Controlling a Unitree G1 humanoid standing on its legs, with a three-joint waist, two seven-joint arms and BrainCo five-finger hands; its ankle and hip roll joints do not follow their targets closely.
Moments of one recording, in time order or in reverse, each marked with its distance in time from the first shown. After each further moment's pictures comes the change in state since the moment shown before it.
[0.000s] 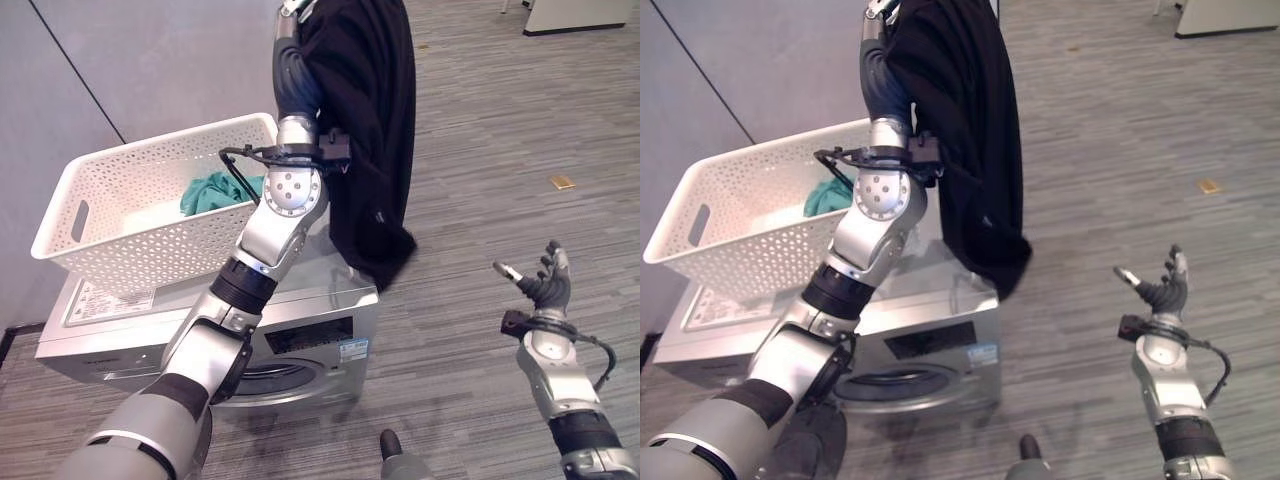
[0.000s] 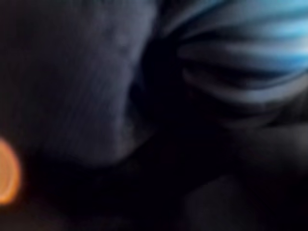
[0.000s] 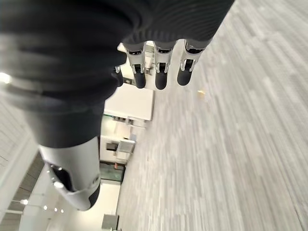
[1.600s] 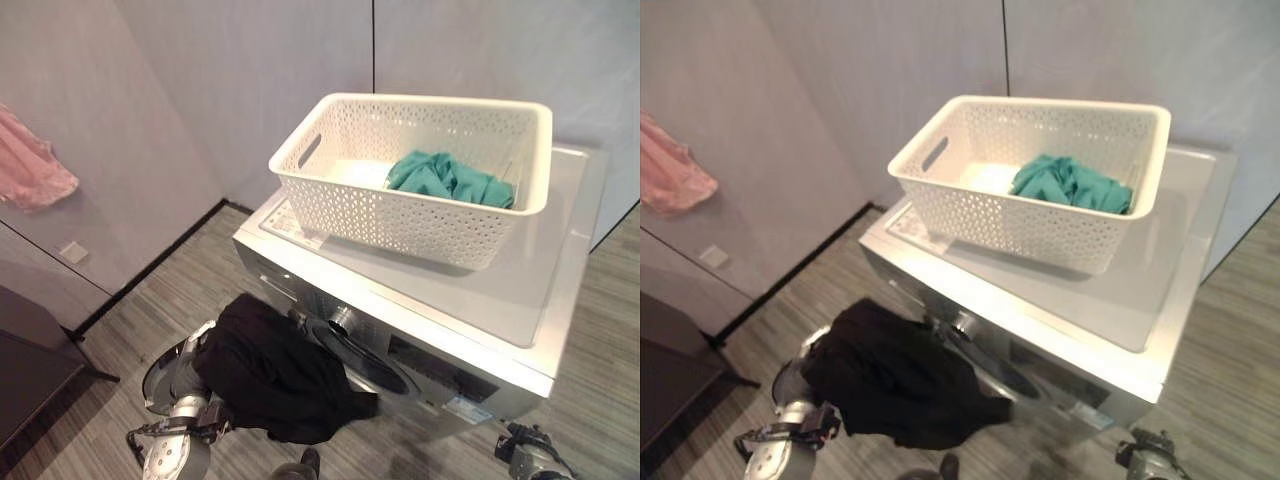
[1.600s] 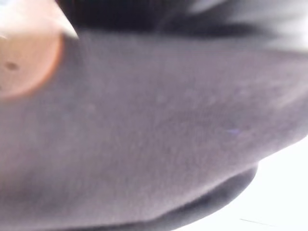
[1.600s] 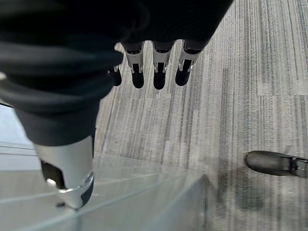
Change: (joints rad) left arm 1.476 0.174 0.211 -0.463 -0.248 0.033 -0.389; right arm 0.004 0.148 -0.045 0.869 0.138 0.053 0.155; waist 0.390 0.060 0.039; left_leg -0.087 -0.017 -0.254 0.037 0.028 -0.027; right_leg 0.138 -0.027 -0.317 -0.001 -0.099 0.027
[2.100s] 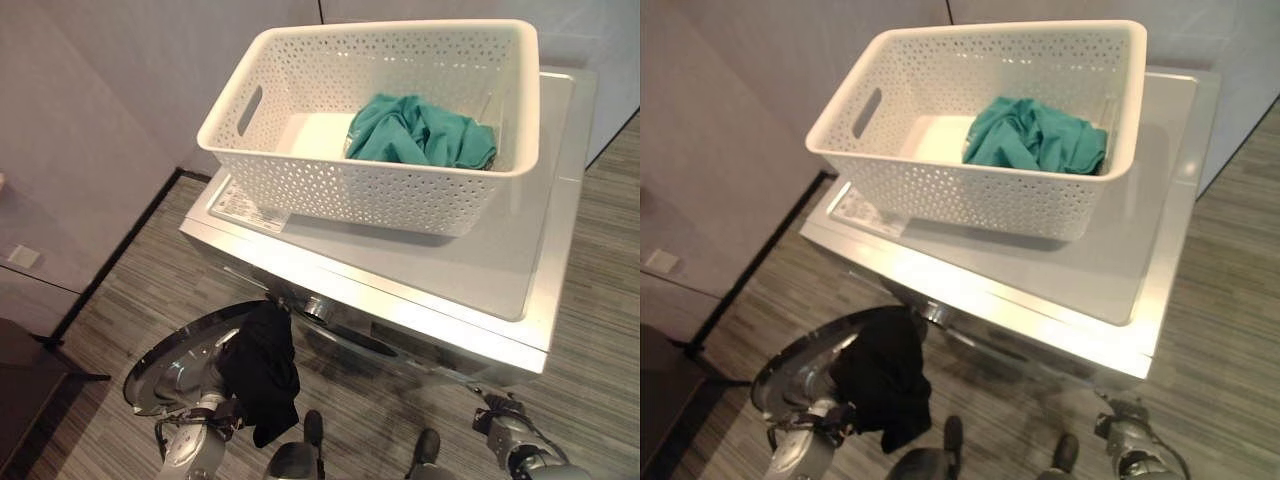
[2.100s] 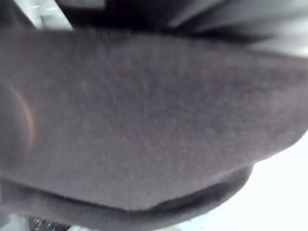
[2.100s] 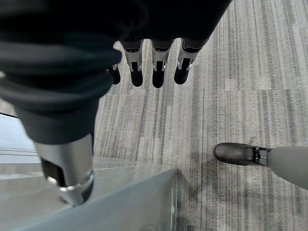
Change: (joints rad) left arm -0.137 -0.040 -0.118 0.273 -0.155 0.000 -0.043; right arm -0.104 0.065 0.100 -0.022 -0.002 -0.006 -0.018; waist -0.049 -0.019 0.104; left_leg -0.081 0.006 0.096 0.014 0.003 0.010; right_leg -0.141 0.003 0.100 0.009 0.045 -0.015
